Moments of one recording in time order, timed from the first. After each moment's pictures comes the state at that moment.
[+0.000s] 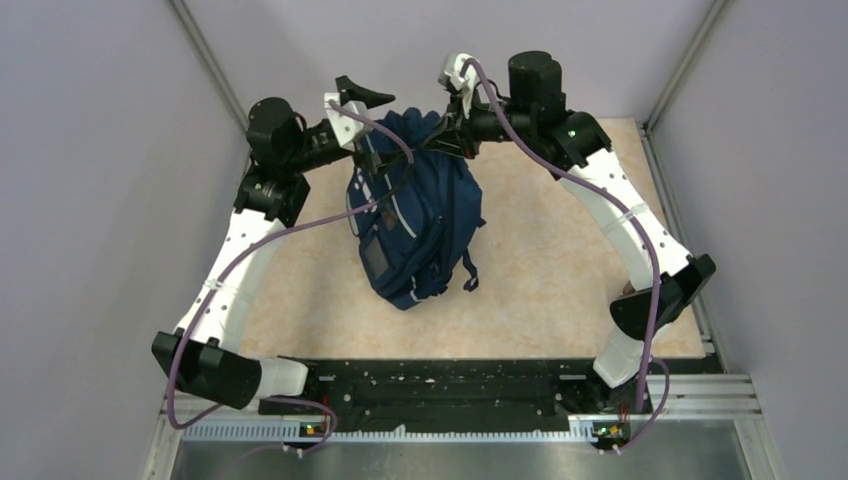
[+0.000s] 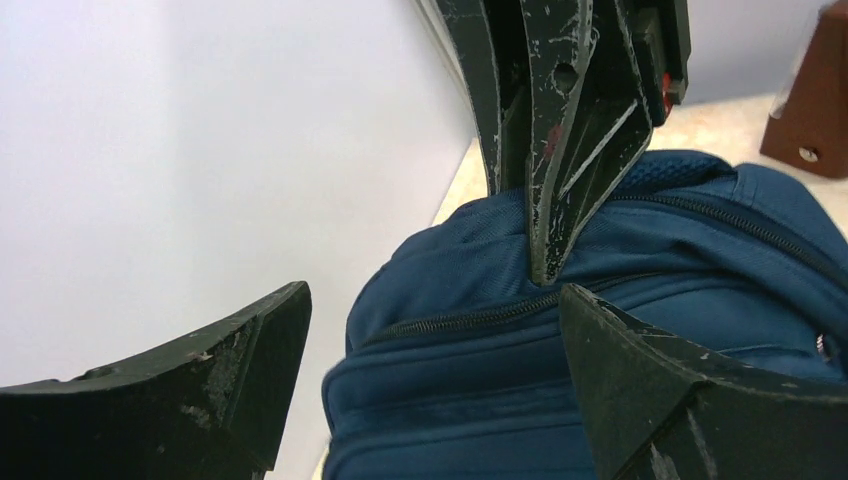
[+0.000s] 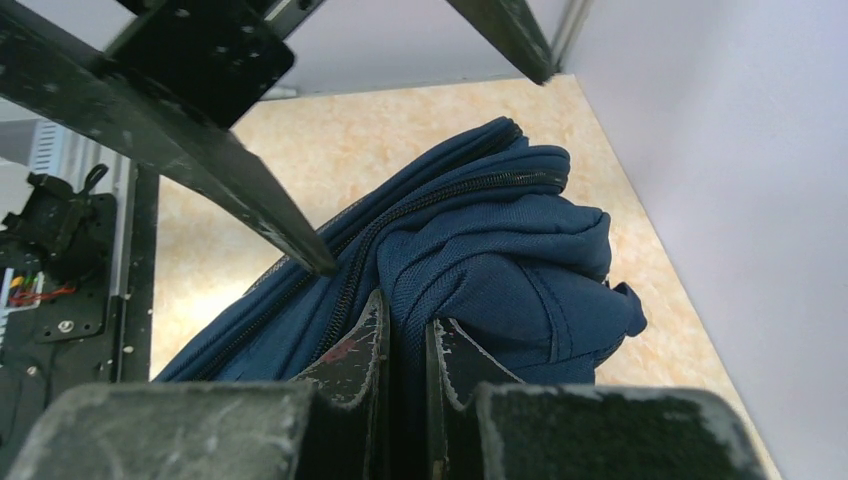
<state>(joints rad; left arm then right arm) -0.26 1.30 1.43 0.02 0.88 0.39 0.60 1.71 2.05 -0.60 -0.70 -0.33</state>
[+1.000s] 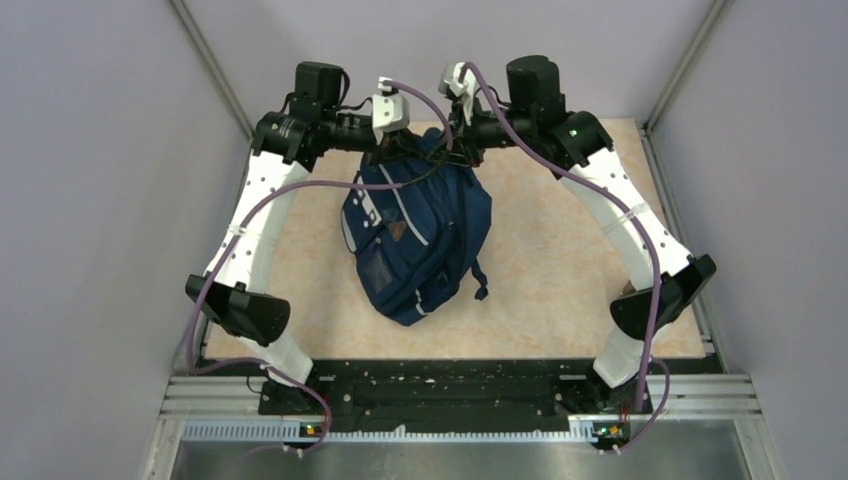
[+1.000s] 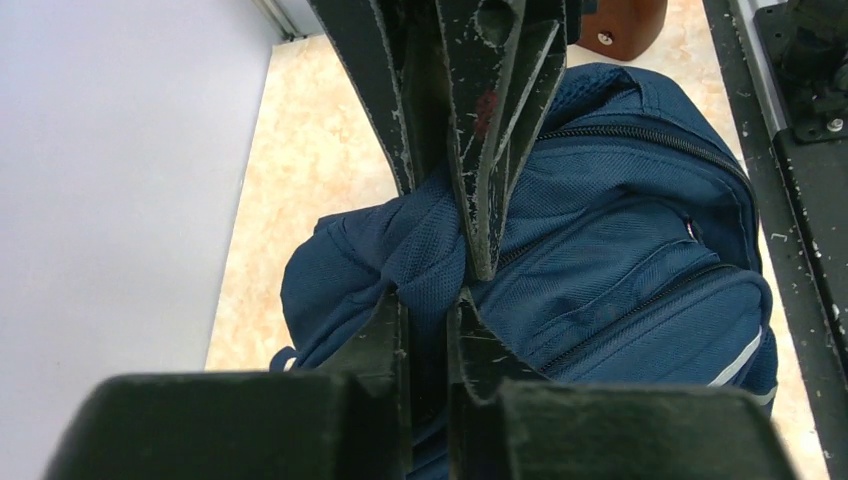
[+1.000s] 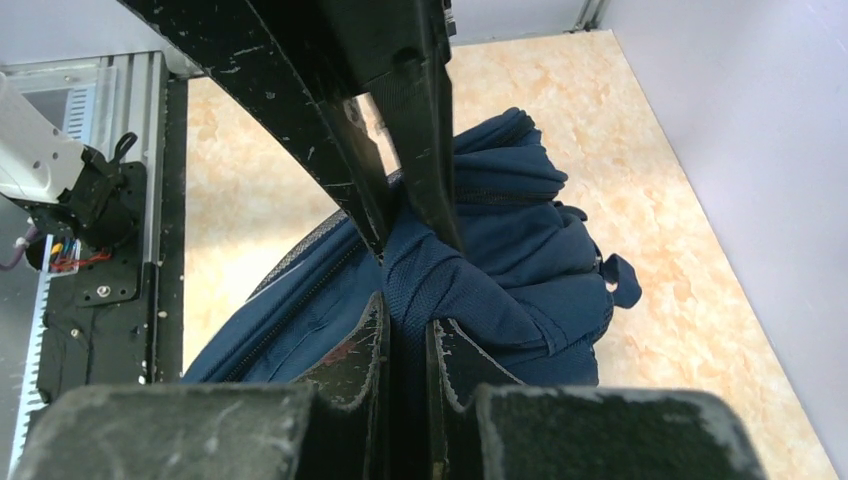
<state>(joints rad) -0.33 1.68 2.04 -0.94 1.04 0.83 0.59 1.71 2.06 -0.71 -0.74 -0.35</state>
